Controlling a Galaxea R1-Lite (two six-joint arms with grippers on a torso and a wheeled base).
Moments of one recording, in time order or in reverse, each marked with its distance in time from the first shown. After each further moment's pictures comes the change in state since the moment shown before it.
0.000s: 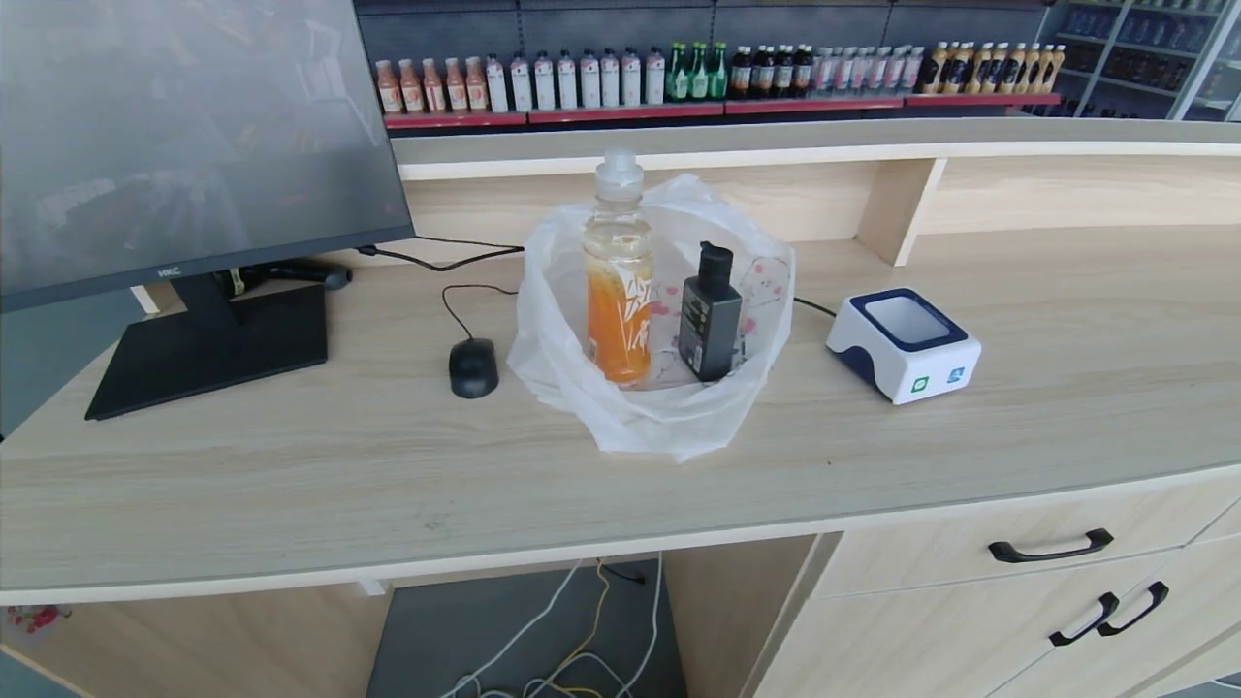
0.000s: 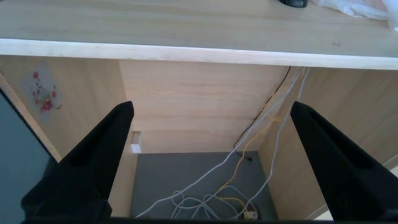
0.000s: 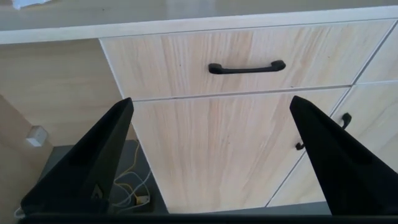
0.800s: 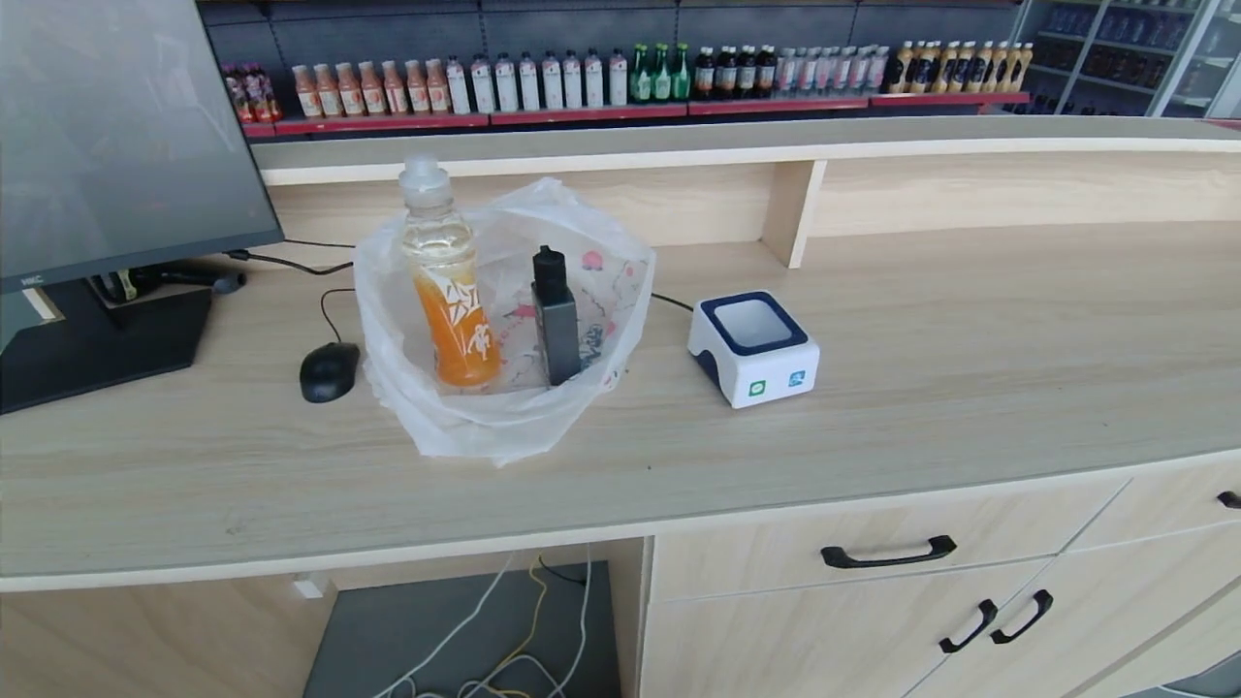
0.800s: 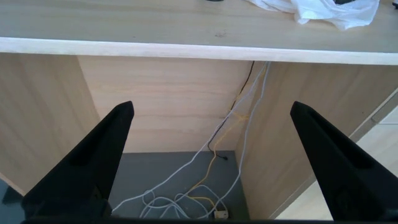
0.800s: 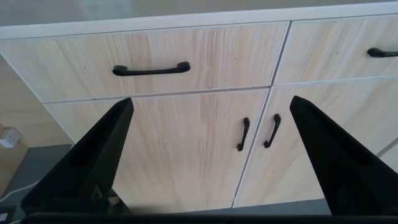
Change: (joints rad) left arm -0.001 0.000 0.000 0.000 0.000 0.001; right arm -0.001 0.000 0.000 0.000 0.000 -0.002
